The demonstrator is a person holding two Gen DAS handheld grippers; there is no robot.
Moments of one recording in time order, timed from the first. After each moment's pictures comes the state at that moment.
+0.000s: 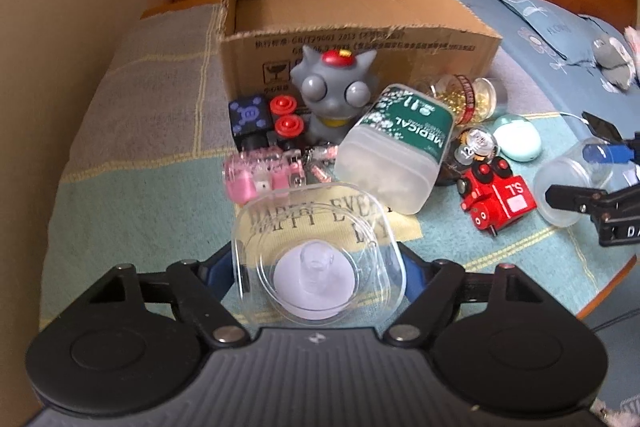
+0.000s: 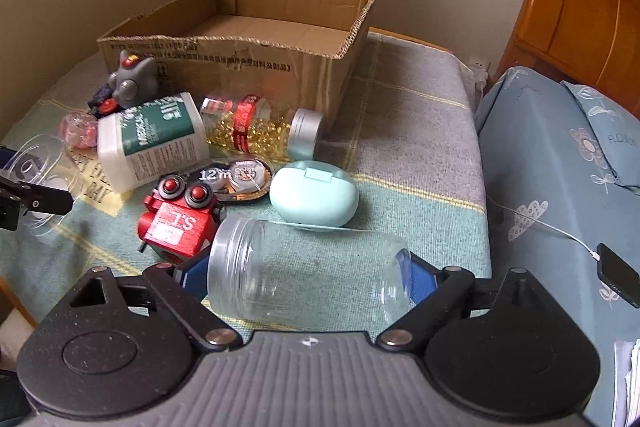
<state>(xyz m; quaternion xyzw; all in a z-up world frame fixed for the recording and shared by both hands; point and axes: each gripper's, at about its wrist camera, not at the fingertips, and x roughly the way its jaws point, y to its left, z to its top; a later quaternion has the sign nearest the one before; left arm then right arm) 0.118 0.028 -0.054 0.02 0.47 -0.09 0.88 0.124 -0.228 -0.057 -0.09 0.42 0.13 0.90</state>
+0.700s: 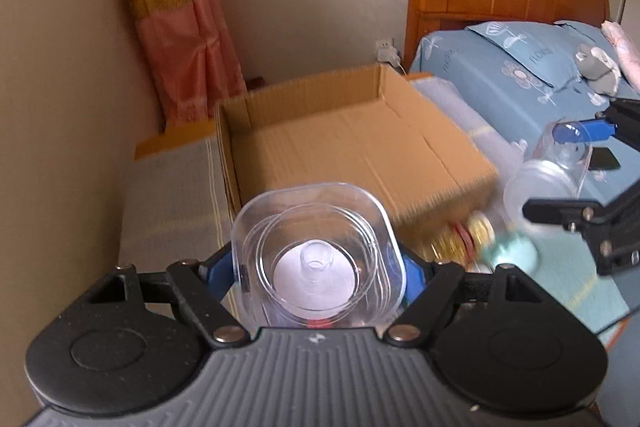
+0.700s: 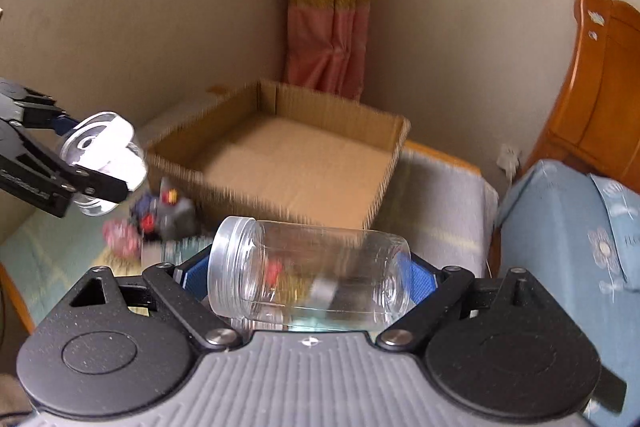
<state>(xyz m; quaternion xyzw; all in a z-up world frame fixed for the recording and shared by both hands) 0.214 0.016 0.042 0.09 0.40 -0.12 0.90 0.180 -0.204 0.036 -0.12 0.33 0.20 0.92</state>
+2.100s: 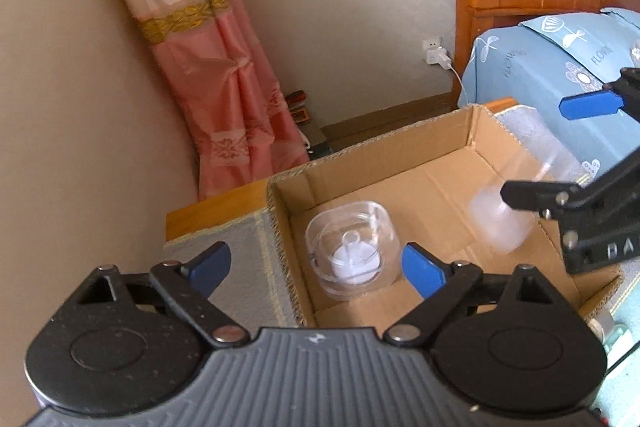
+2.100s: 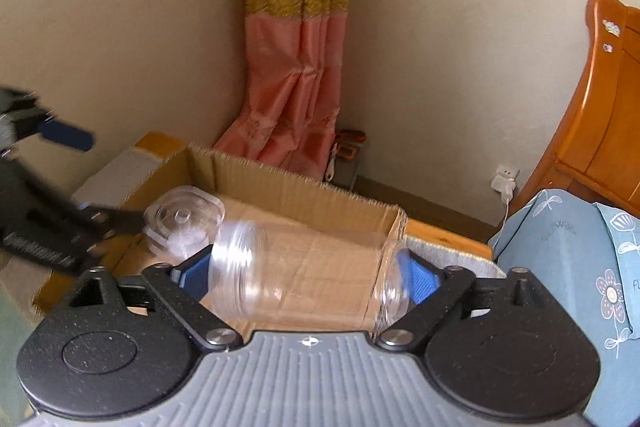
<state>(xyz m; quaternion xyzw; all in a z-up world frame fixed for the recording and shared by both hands) 0.342 0.027 0.042 0.14 0.40 -0.07 0.90 0.347 -0.164 0.040 -0.10 0.34 0.15 0.92</state>
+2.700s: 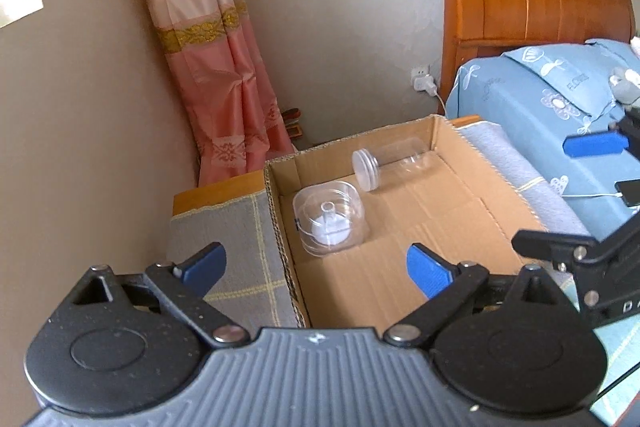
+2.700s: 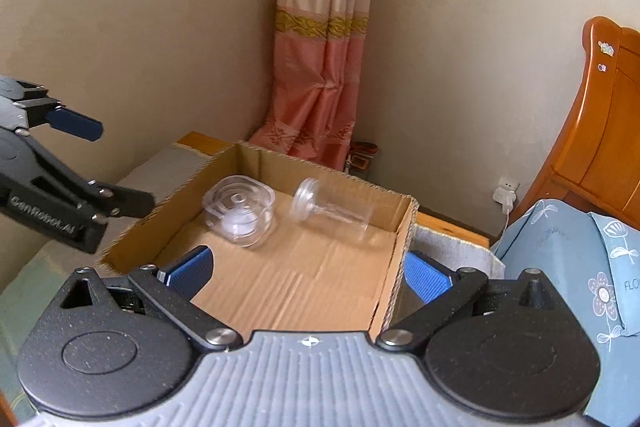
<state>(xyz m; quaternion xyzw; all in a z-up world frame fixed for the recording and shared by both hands) 0.259 0.038 0.066 0.10 0.37 -0.08 0.92 0.247 -0.160 0.066 -0.12 0.32 0.18 0.92</state>
